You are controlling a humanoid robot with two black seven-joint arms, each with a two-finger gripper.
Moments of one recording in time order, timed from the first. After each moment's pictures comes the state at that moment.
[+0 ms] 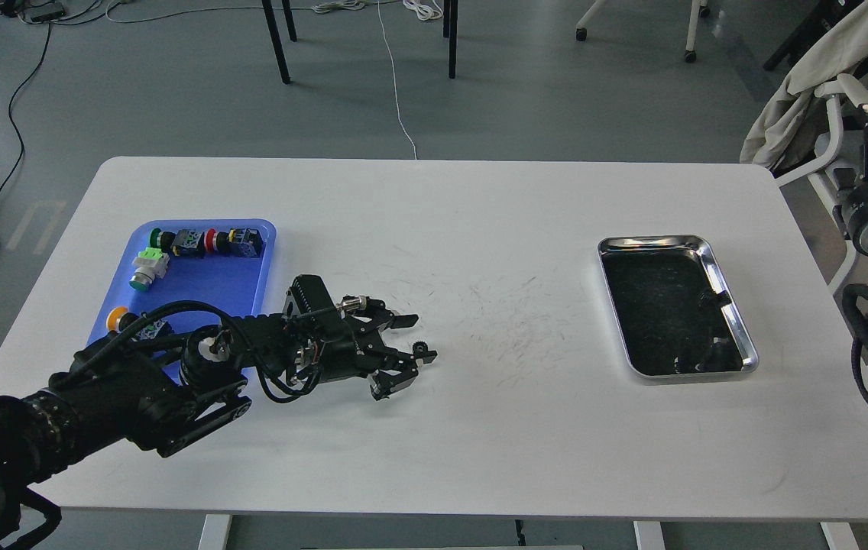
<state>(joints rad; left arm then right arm) -0.79 0.19 -0.12 -0.74 2.08 0.25 -0.49 0.85 -0.76 0.19 0.94 0.00 -0.34 0.45</state>
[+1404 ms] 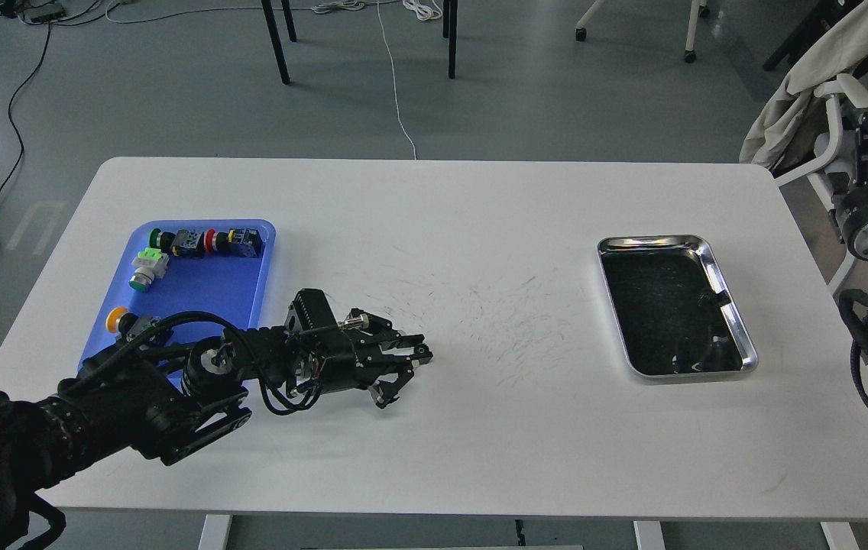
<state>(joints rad) -0.78 0.17 -0.06 -0.70 2.08 0.30 -0.49 0.85 -0.76 0.17 0.94 -0.02 -0.34 0.45</state>
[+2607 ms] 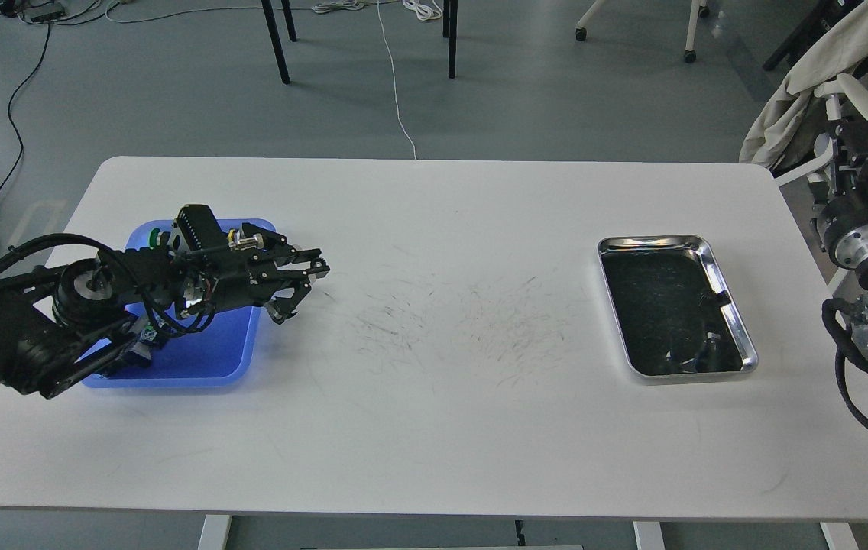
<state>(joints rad) -0.92 0.50 -0.04 -0.75 2.09 0.31 -0.49 0.83 -0.72 0.17 0.93 -0.03 -0.34 0.45</state>
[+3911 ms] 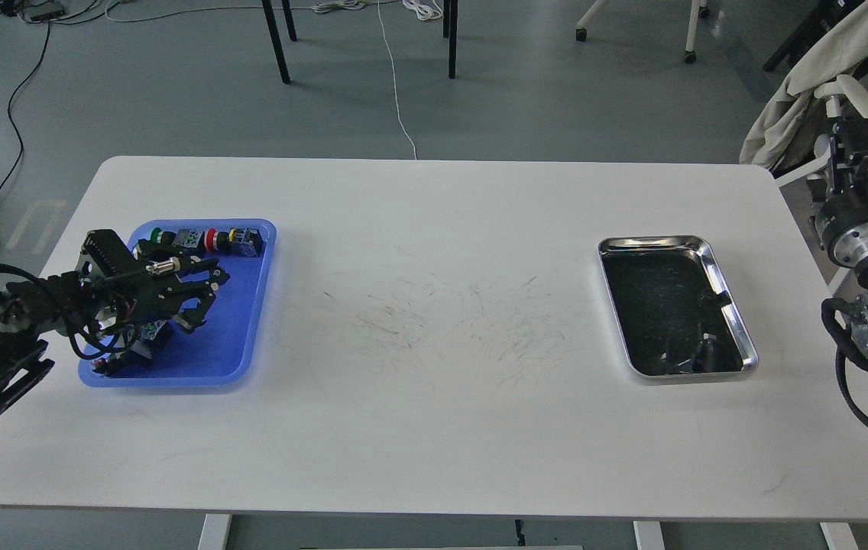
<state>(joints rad) -0.84 0.46 -0.02 -0.42 2.05 0.43 -0.49 0.83 -0.73 0.17 0.95 -0.05 -0.35 0.46</state>
